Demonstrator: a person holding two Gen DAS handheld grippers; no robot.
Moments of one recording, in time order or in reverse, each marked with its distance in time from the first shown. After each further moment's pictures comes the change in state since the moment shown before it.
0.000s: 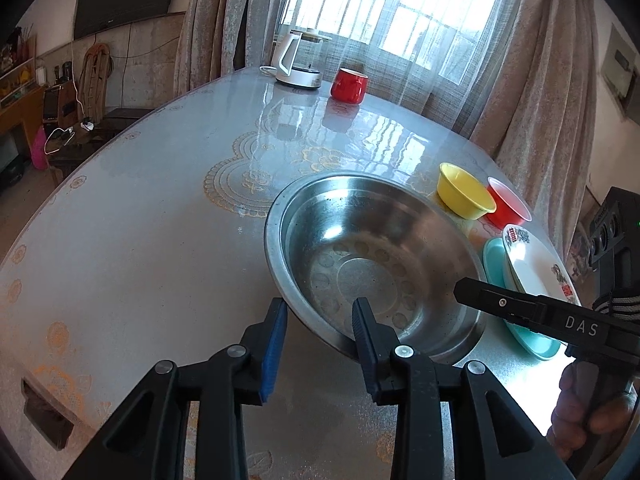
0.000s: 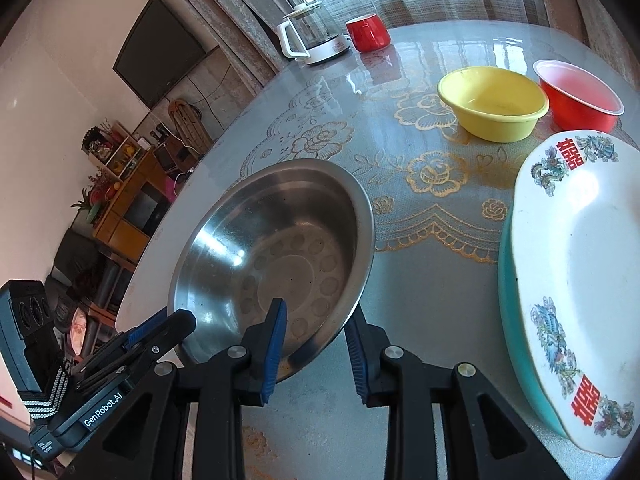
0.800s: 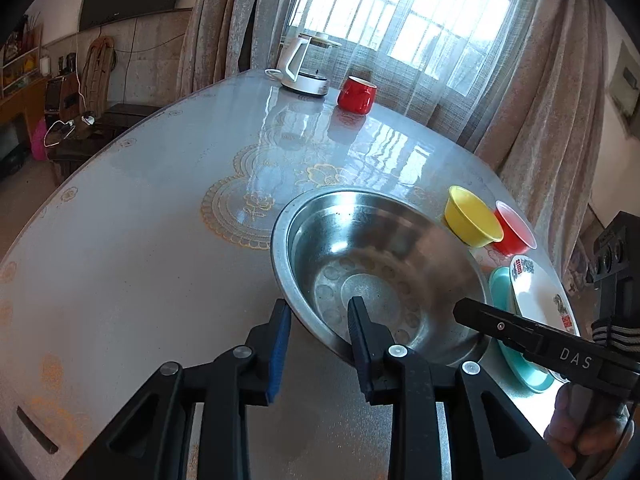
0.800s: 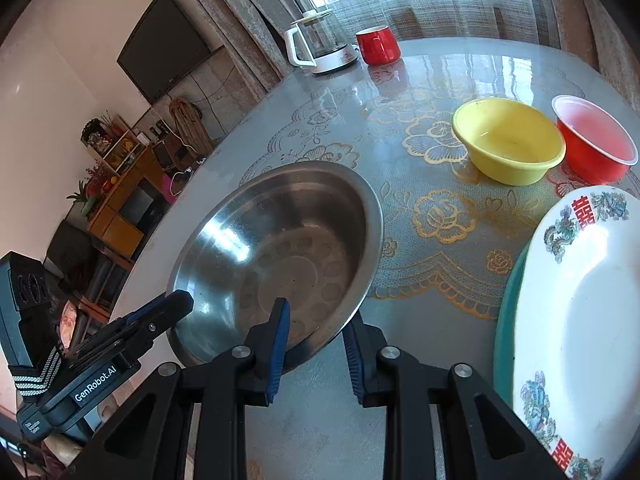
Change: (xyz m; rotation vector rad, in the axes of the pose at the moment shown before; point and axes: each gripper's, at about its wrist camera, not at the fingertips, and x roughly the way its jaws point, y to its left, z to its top) left arm 0.014 0.009 0.024 -0.056 0.003 -0.020; right arm 0.005 0.012 0.017 -0.050 0.004 -0.024
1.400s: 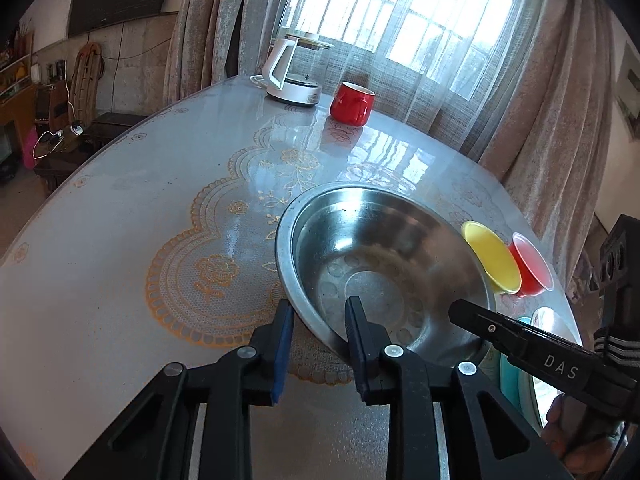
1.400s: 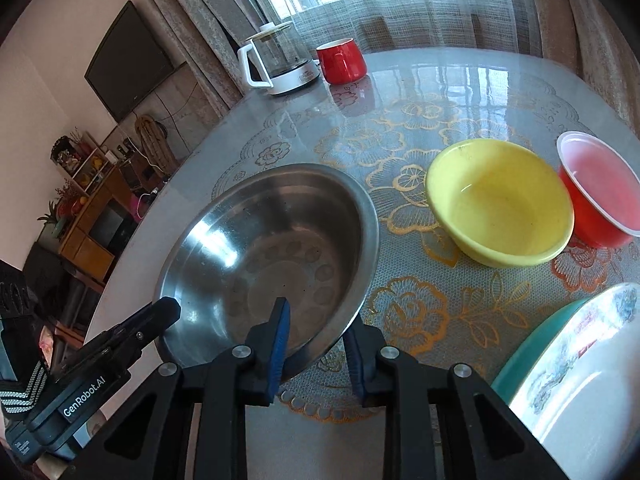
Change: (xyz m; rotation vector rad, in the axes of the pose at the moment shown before) left arm 0.057 -0.020 0.061 0.022 -0.023 -0.001; right arm 0.023 -0.029 0.060 0.024 -0.057 -0.104
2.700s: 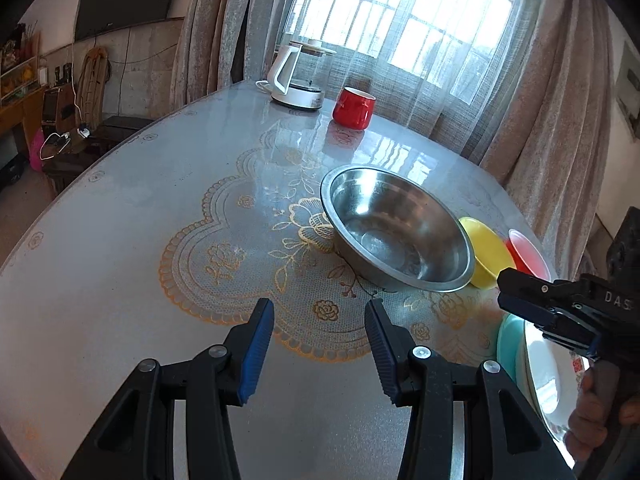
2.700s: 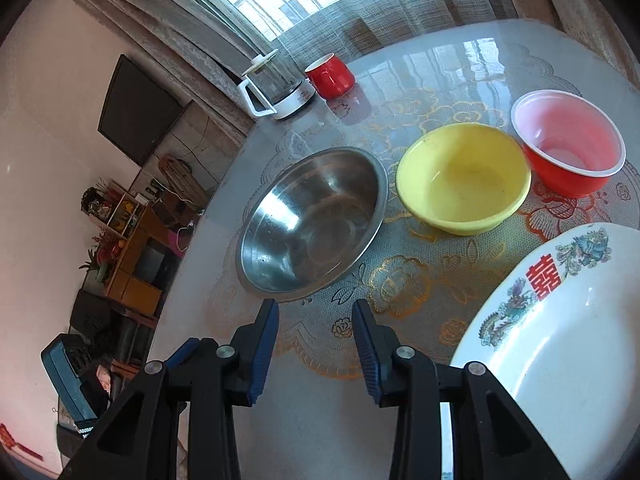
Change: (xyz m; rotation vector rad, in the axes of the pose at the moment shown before) left arm -0.006 -0.002 -0.008 -0.018 -0.018 0.009; right arm -0.033 -0.039 -0.001 0.227 -0.025 0.156
